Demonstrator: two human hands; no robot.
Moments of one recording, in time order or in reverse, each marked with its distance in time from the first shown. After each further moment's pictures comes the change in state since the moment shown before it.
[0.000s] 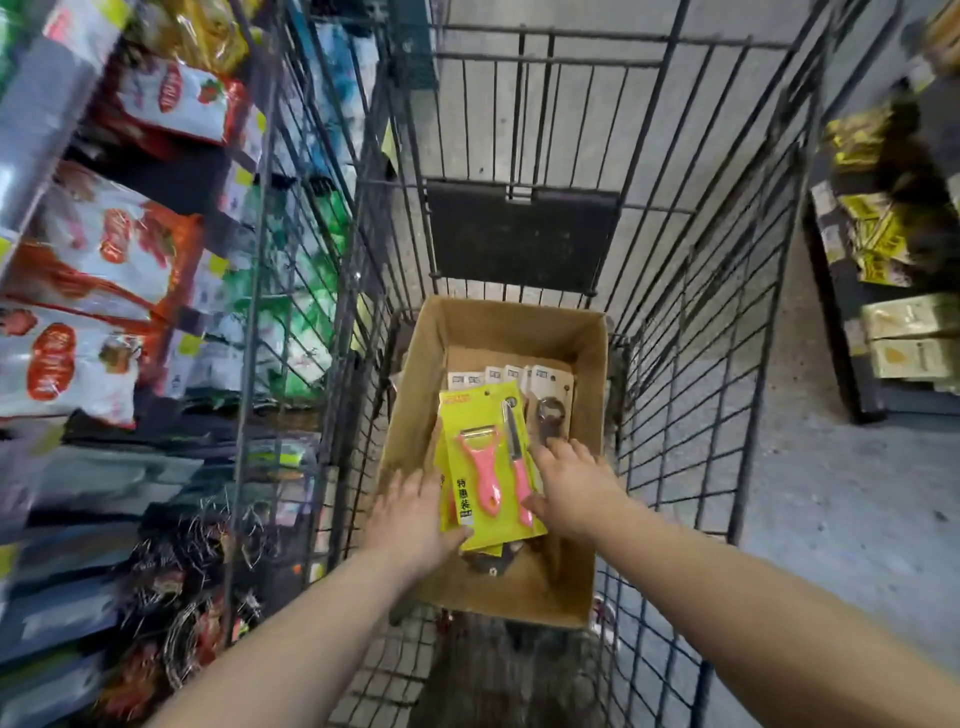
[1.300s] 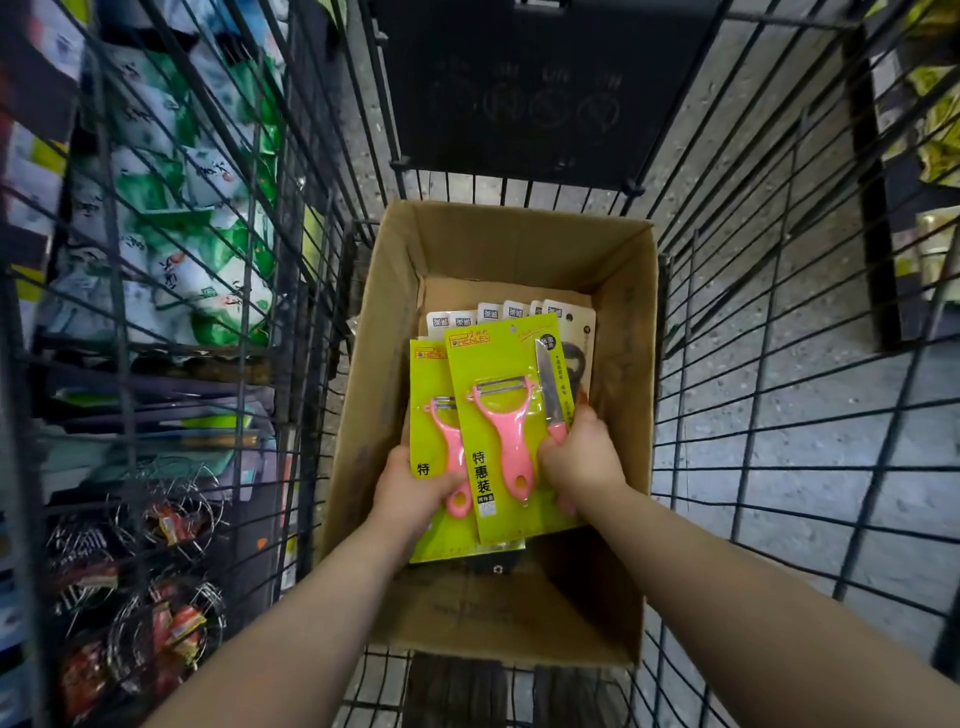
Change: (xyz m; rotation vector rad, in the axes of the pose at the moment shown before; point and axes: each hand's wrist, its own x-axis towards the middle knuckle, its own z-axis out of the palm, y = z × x) left_hand 0.098 -0.008 0.074 -1.168 -0.034 -0.442; right_hand 0.089 0.011 0.078 0.856 0.056 0.552
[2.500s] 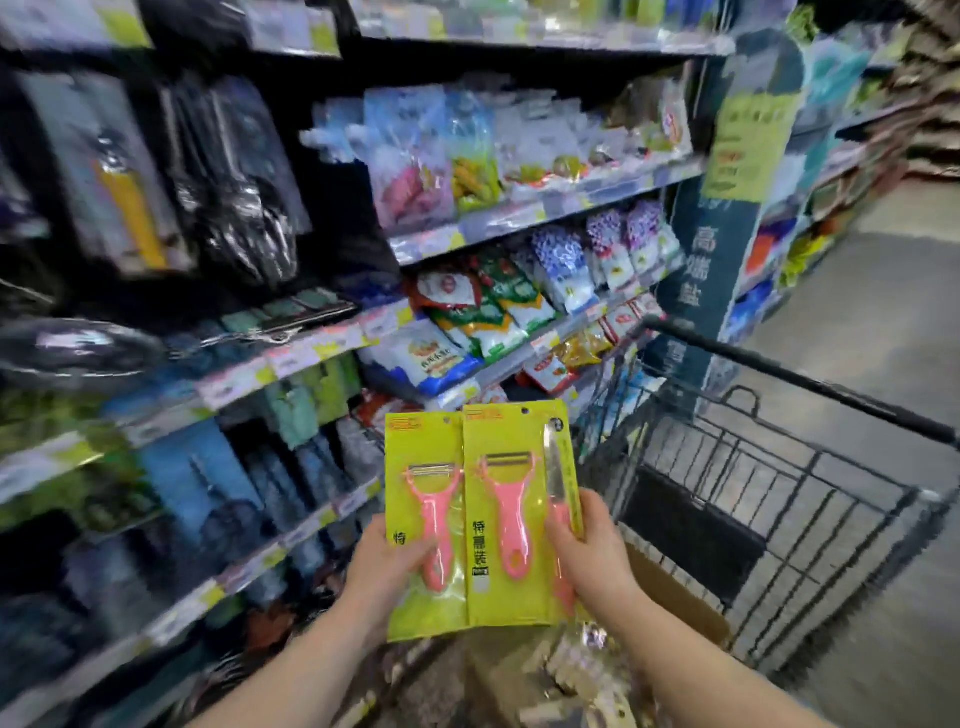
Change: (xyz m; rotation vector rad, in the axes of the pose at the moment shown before) left_hand -0.444 0.019 -0.122 -0.690 0.702 0.537; right_hand -0.346 -0.109 -0.147 0.074 -0.244 -1.103
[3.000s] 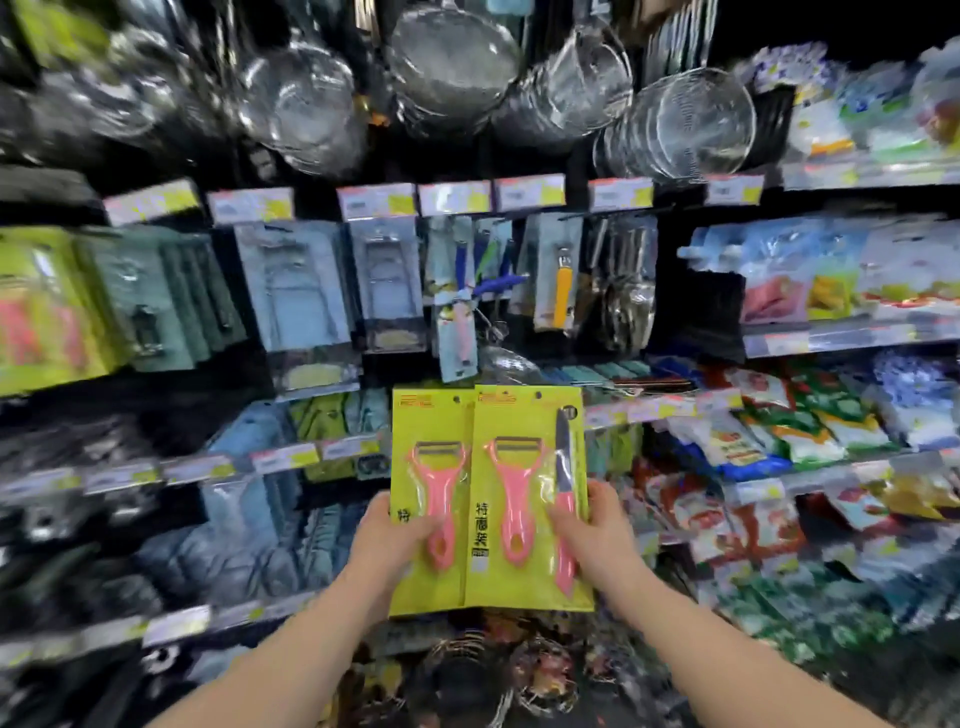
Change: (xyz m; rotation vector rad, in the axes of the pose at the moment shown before) left_hand -0.178 0.021 -0.321 -0.092 0.594 0.046; right_hand -0.181 -0.194 0.218 0.012 -0.473 -0.368
